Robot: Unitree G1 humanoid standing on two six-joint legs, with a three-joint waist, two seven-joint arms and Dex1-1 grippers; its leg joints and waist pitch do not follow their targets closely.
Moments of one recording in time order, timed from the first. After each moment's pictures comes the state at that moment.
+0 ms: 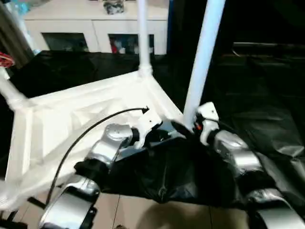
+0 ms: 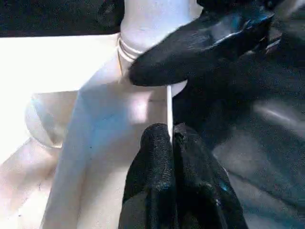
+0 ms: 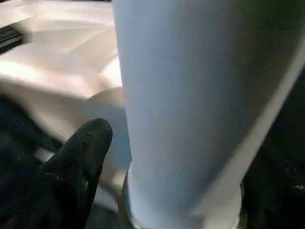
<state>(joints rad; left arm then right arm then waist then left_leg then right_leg) -0.65 0.19 -0.25 0.69 0.03 0.09 -0.99 -0.53 -0.24 0.05 0.70 0.11 0.00 0.80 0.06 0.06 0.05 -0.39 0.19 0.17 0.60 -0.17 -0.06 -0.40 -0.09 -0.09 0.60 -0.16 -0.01</state>
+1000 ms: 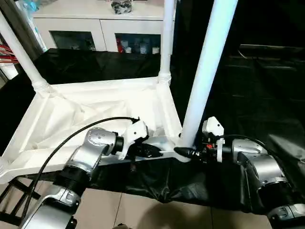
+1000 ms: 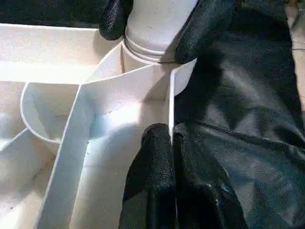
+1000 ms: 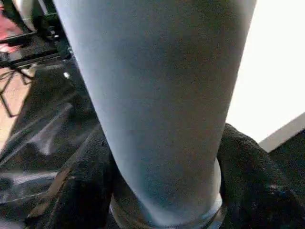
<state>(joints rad) -0.56 0.29 -0.28 0.58 -0.01 0.07 -1.19 -0.42 -0.36 0.13 0.50 0.17 0.11 1.09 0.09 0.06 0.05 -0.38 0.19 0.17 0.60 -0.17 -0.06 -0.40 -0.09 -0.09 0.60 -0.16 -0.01</state>
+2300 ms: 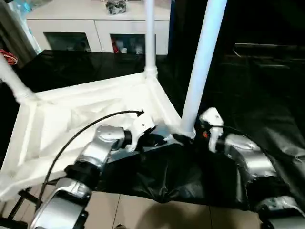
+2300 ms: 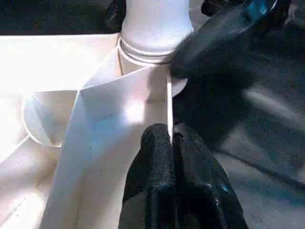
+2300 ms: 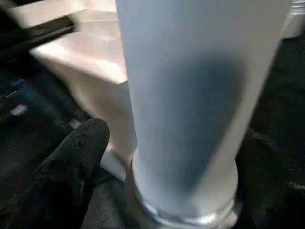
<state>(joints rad) -0.62 0.23 -0.25 0.65 0.01 0.08 -1.09 -0.47 -0.31 0.07 0.59 0.16 0.08 1.00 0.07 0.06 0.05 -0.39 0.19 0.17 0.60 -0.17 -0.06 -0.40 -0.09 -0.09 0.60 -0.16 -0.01</state>
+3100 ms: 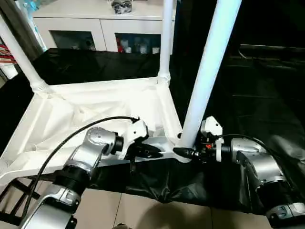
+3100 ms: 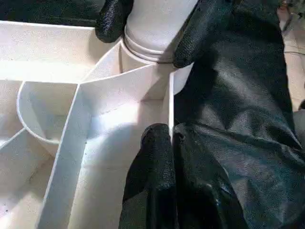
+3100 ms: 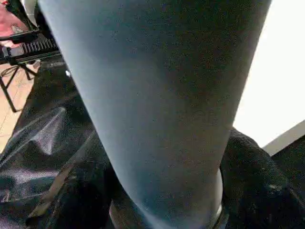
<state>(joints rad) -0.56 0.29 -0.27 0.57 -0.02 0.10 -1.23 -0.42 -0.36 0.13 0.48 0.16 0.12 1.15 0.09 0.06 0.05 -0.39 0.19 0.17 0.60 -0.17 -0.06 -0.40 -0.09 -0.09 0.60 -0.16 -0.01</state>
